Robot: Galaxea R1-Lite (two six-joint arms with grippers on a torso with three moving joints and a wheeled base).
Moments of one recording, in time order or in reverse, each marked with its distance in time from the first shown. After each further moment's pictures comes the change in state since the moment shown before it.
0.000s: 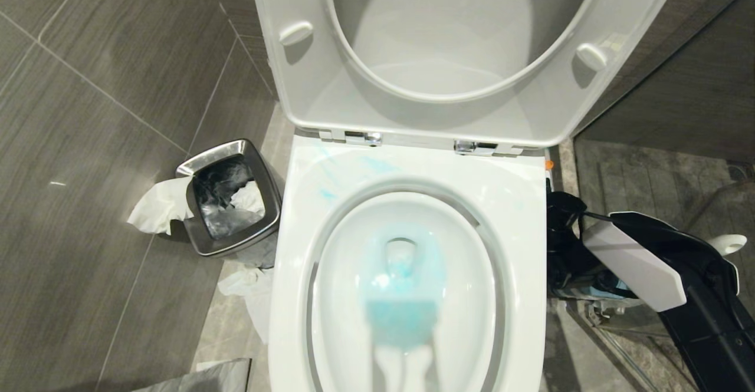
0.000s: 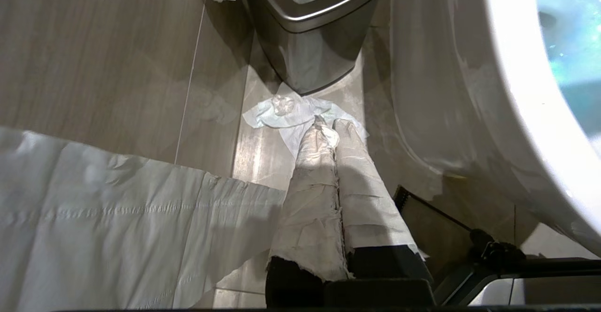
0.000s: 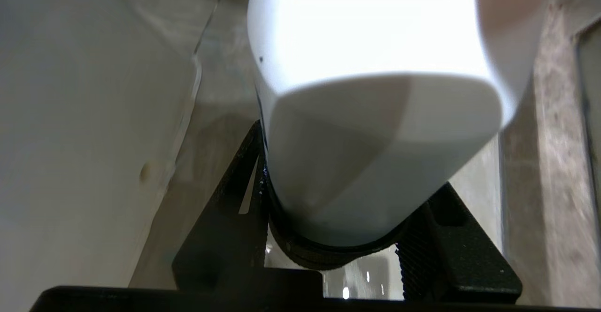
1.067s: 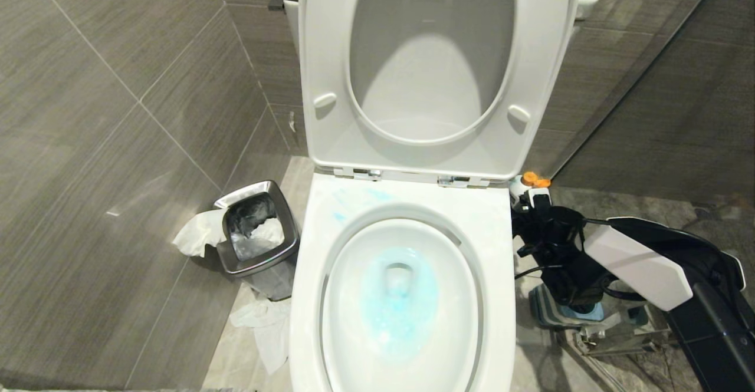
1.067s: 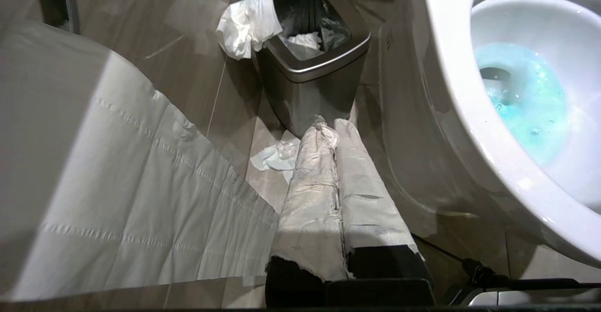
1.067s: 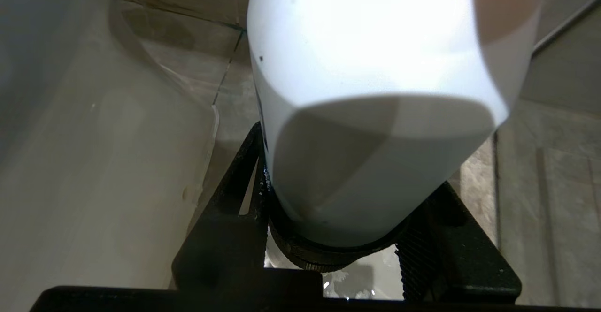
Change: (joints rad) left arm 0.000 0.000 0.000 0.000 0.000 -0.001; right arm -0.001 -0.029 0.169 -0.008 0.001 0.029
